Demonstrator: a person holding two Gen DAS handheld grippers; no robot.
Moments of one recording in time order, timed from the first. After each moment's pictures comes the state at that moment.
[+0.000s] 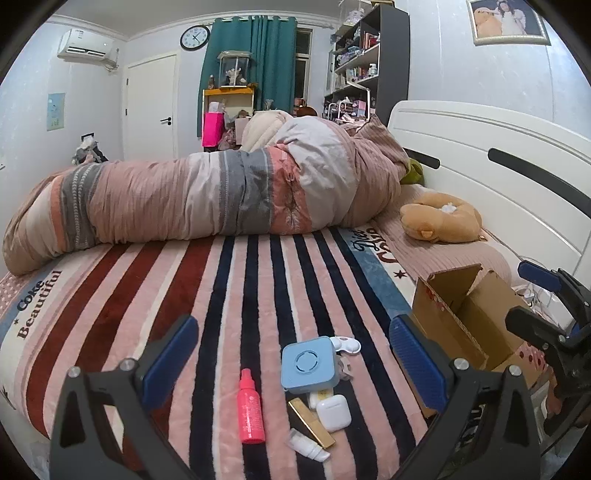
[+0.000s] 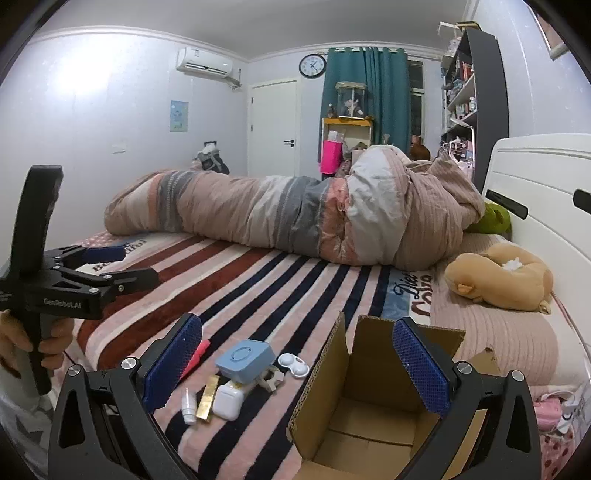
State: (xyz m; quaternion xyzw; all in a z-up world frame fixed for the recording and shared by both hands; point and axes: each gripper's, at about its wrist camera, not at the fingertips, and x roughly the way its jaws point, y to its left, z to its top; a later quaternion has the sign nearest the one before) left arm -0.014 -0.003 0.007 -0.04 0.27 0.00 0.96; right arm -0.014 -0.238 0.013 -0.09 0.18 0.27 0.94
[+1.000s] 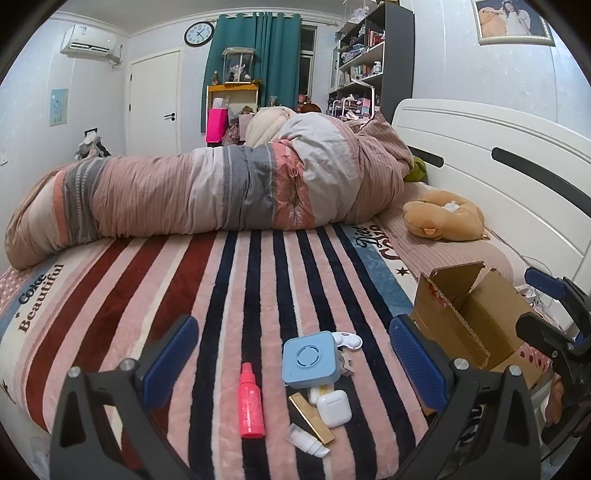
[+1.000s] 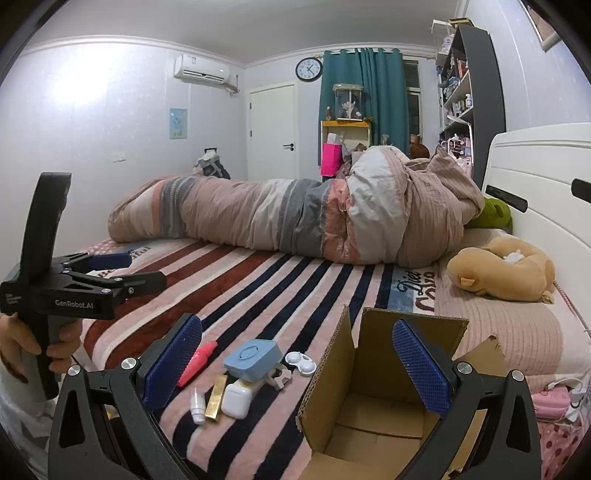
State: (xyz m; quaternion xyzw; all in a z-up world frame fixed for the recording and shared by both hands) left arm -0.012 -0.009 0.004 -0.04 0.28 0.01 0.96; right arm -0.021 -0.240 0.012 -0.08 0.17 0.27 0.94
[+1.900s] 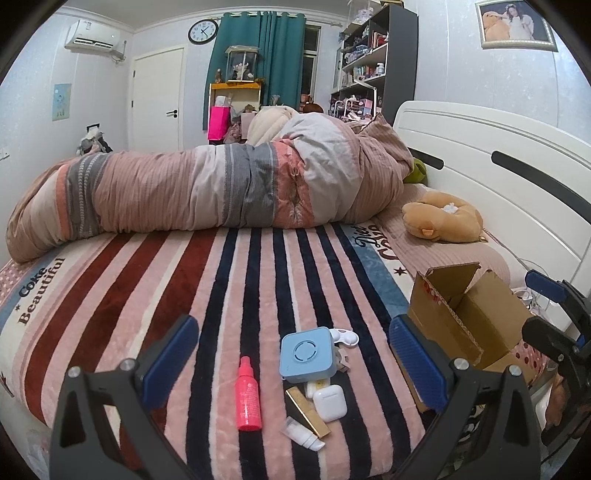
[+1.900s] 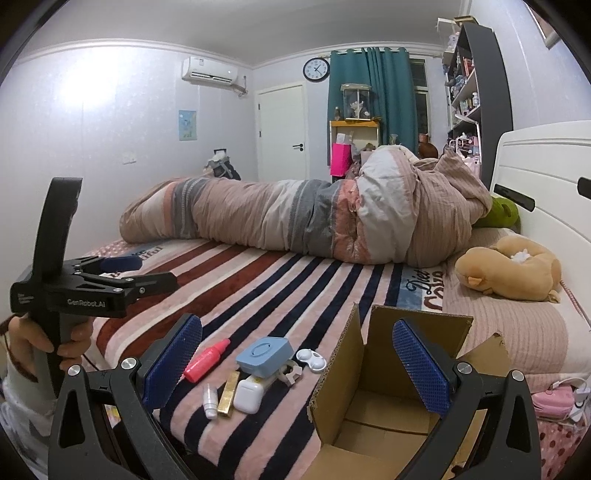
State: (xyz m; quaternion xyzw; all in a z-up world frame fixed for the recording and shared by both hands) left arm -0.022 -0.010 0.003 -0.05 0.28 0.01 0.96; right arm -0.029 -0.241 0.009 -0.07 0.17 0.29 0.94
